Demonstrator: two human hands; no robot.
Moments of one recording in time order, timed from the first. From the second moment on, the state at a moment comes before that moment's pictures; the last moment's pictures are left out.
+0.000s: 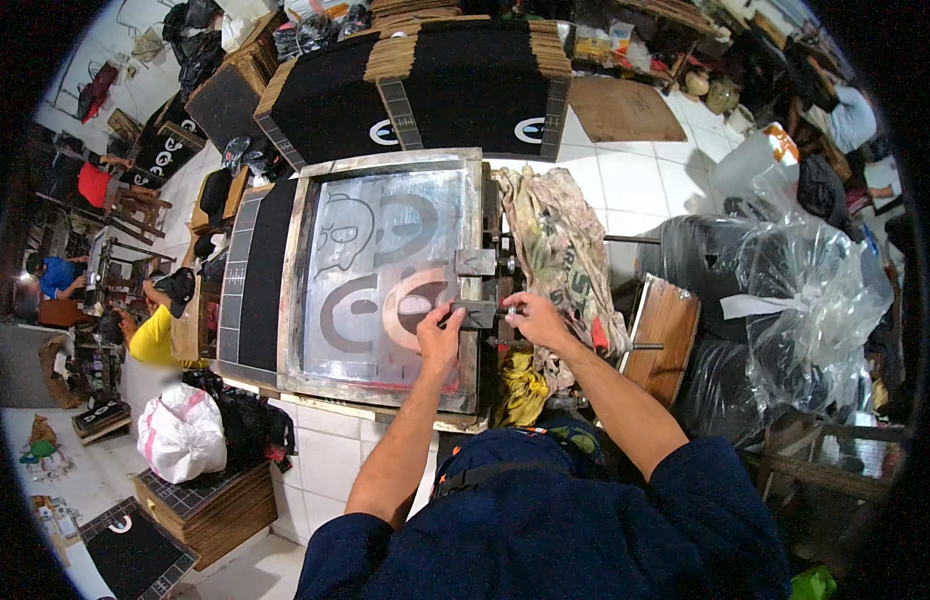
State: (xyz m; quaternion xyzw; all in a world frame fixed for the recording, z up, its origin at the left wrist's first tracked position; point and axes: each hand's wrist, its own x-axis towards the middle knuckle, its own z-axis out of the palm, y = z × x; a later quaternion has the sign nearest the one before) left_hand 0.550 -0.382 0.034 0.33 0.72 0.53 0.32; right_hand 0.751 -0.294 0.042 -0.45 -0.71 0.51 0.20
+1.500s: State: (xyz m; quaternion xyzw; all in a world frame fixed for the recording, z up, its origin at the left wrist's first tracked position) left_hand 0.514 -0.381 0.000 0.32 0.69 0.44 0.48; right_hand 0.741 -0.293 0.010 -0.45 -0.74 0.45 0.22
